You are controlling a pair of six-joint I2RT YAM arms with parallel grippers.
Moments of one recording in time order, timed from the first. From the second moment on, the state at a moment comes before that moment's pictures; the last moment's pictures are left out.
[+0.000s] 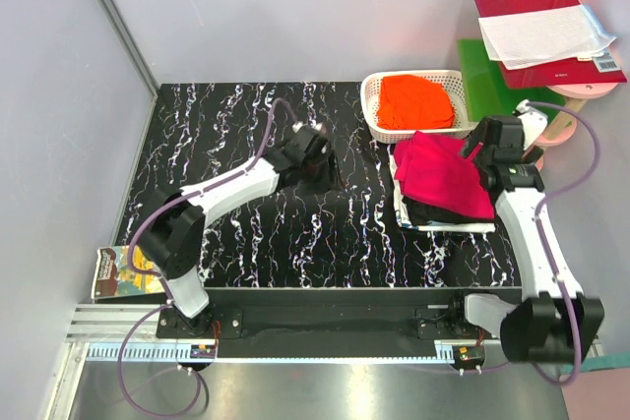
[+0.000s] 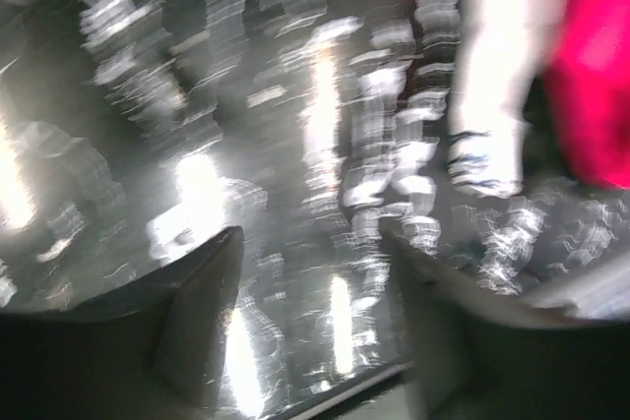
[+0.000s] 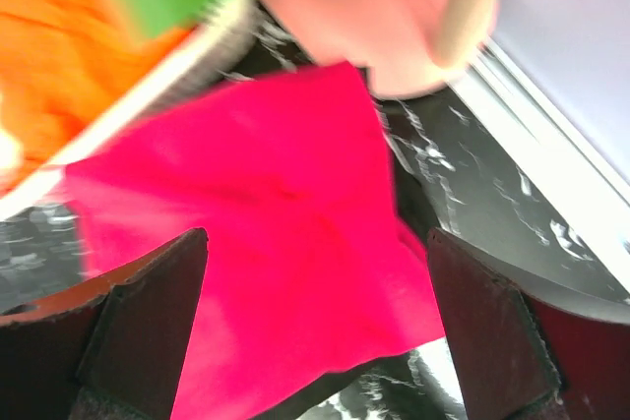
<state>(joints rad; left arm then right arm) -0.71 1.72 1.26 -0.45 0.06 -0.79 -0.03 1.17 1.04 -0.53 0.45 0.45</state>
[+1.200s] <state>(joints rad) -0.81 2.24 1.74 0.01 0.56 -1.06 -0.03 0.97 0.89 -0.57 0.11 0.48</state>
